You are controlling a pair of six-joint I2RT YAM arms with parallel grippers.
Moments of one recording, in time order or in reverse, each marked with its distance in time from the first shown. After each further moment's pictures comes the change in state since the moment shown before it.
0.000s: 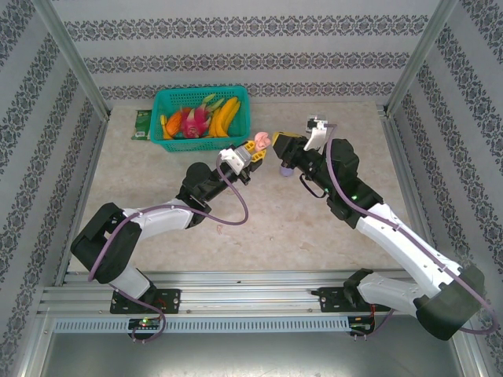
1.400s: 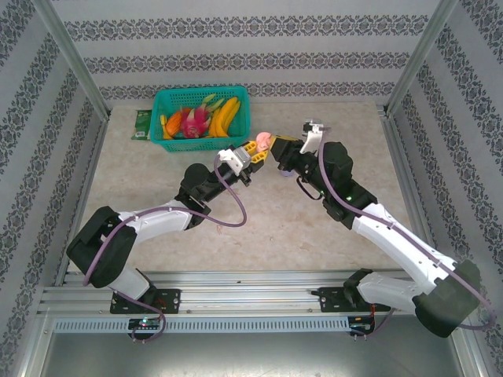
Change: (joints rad) left arm -0.019 -0.037 0.001 0.000 0.027 -0.027; right arm 0.013 0.008 -0.042 0.038 0.017 0.002
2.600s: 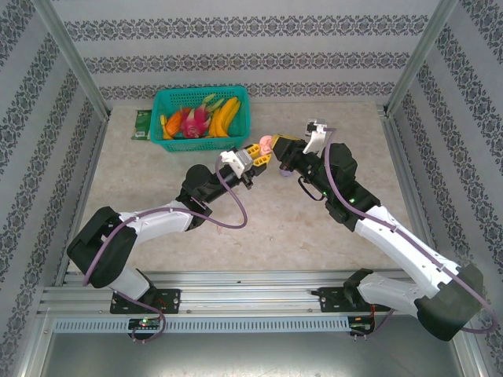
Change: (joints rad) left arm -0.018 0.000 0.000 -0.002 0.031 -0.027; right arm 0.000 -0.015 -0.005 0.010 -0.001 0.026
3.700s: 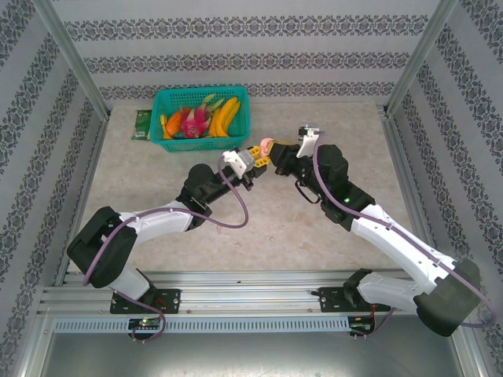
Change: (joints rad) left arm 0.000 0.000 0.000 -0.064 -0.017 0.000; right arm 0.038 0.032 0.002 -0.057 0.038 -0.051
